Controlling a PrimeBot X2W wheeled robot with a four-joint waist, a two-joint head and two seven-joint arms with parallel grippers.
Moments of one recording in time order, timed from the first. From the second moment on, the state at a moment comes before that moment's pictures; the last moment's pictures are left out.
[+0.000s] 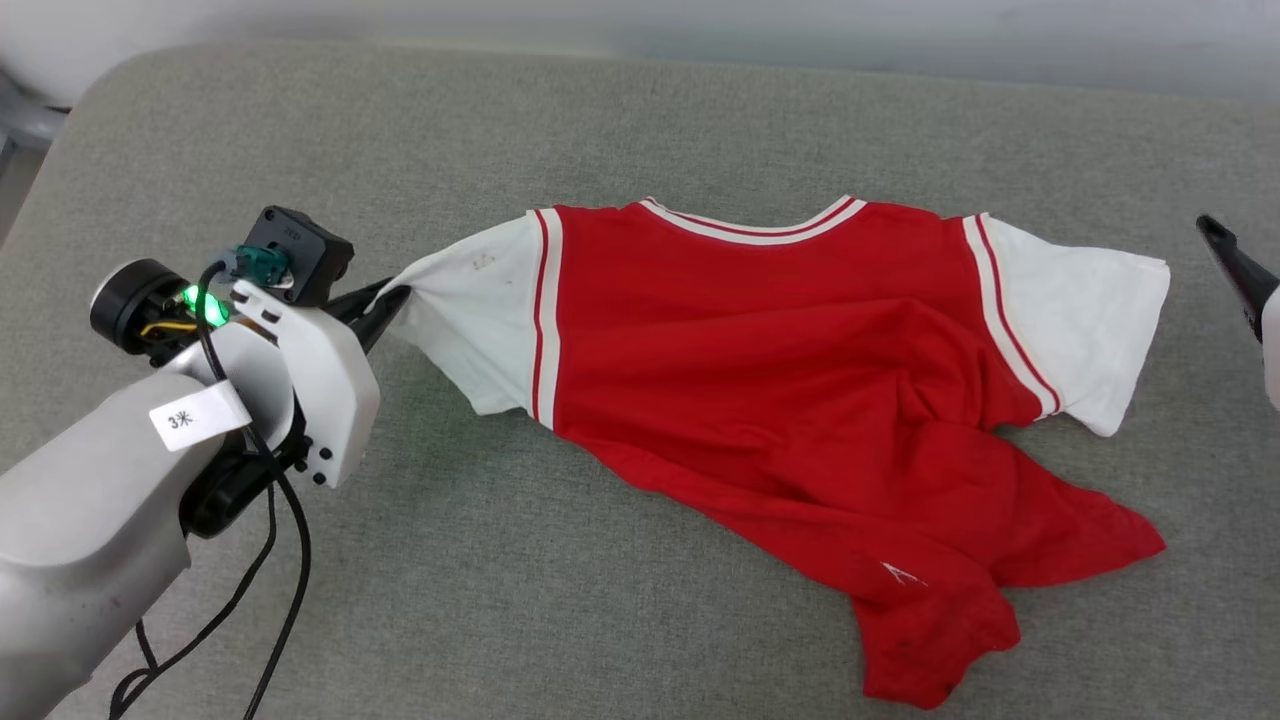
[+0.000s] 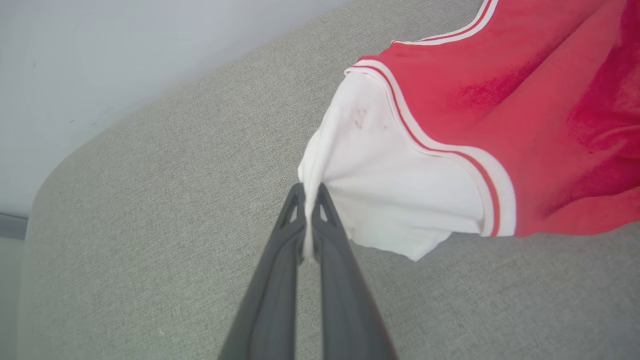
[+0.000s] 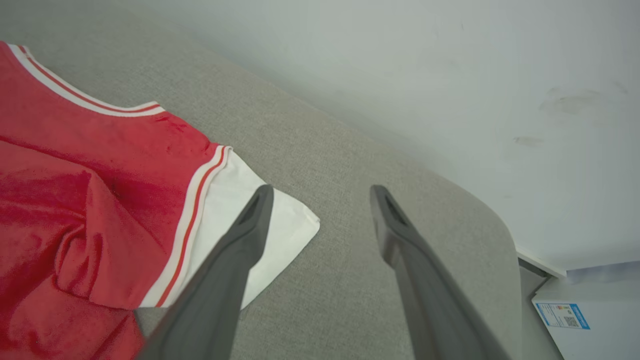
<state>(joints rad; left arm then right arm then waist) -0.90 0.78 -1.05 0.30 -0.87 -0.01 0.14 -0.53 -0.62 0.14 0.05 0.35 0.13 0.55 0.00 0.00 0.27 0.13</state>
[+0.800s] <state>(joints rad) -0.98 0.72 -1.03 0.24 -0.81 0.02 0.05 -0.81 -0.68 0.34 0.41 0.51 0.13 0.96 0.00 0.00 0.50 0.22</state>
